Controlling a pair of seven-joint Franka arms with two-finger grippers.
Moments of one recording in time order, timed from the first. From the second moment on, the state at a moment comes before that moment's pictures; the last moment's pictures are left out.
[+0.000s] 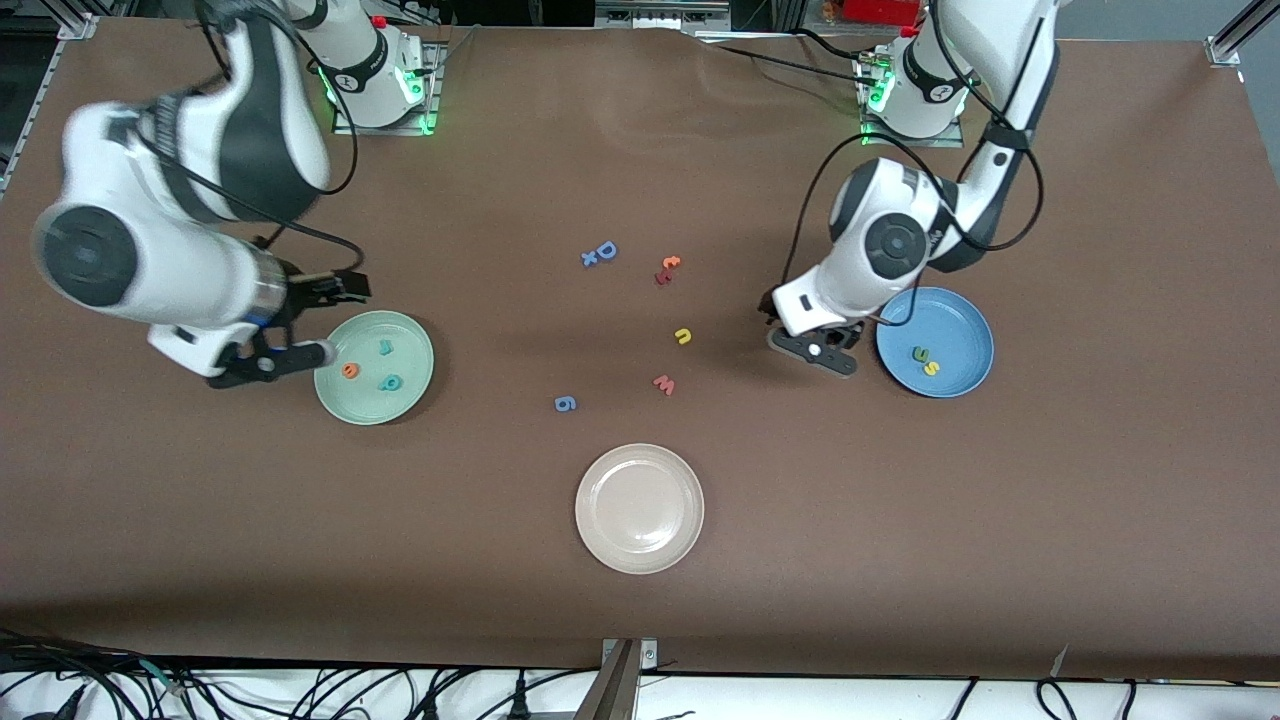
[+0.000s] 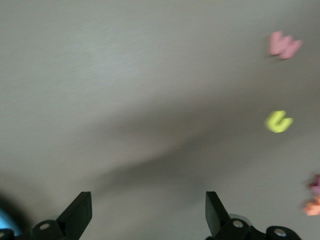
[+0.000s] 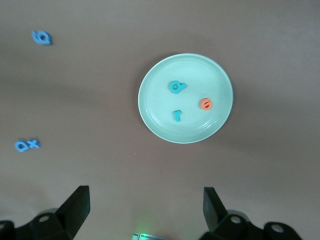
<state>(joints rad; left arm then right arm) -0.51 0.36 0.02 -2.06 -0.21 2.37 0.04 0.65 0.34 -0.55 -1.48 0.20 1.51 -0.14</state>
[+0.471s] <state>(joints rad) -0.63 0.46 0.02 -1.90 -0.02 2.37 0.08 0.27 0.14 -0.21 -1.51 0.03 1.54 -0.14</state>
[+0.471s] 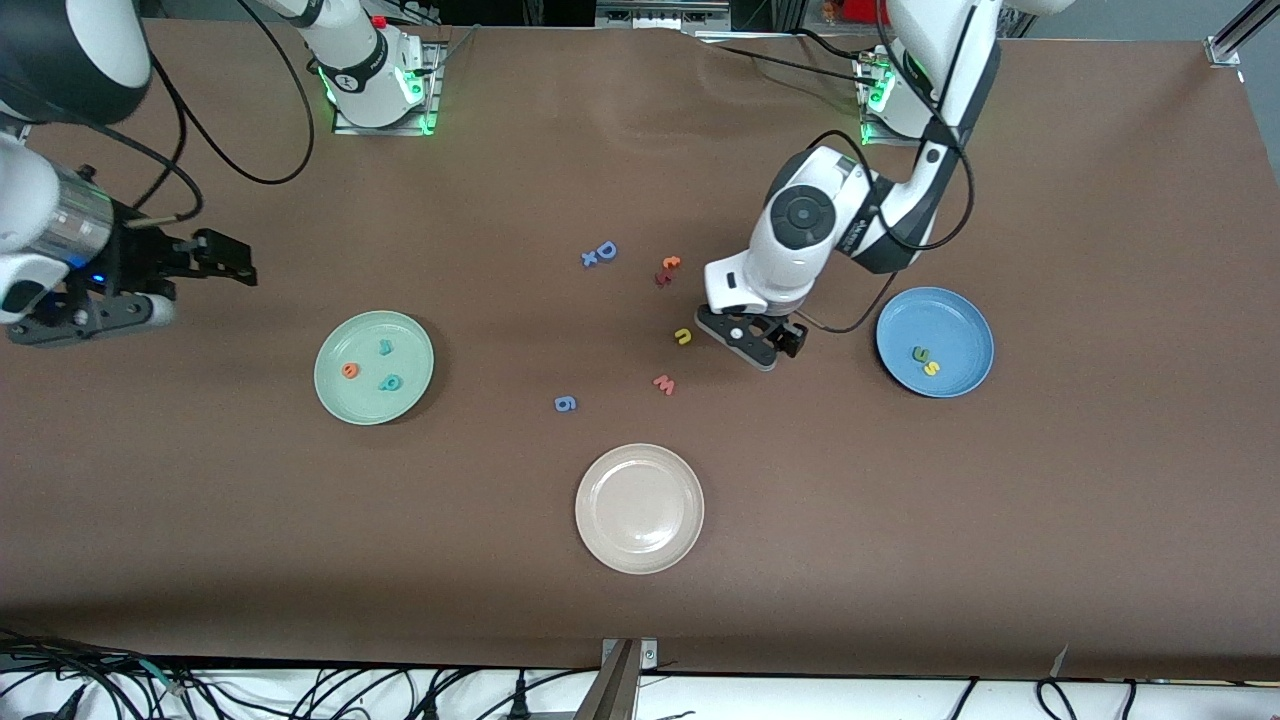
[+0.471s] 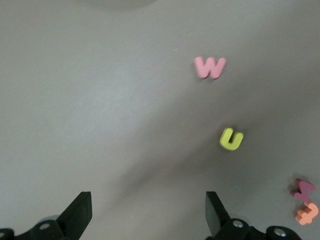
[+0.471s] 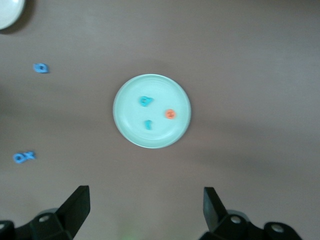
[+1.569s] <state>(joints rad) -0.76 0.67 0.02 -1.83 -0.02 2.57 0.13 -0.01 -0.03 0.08 -1.67 -0.02 1.60 0.07</state>
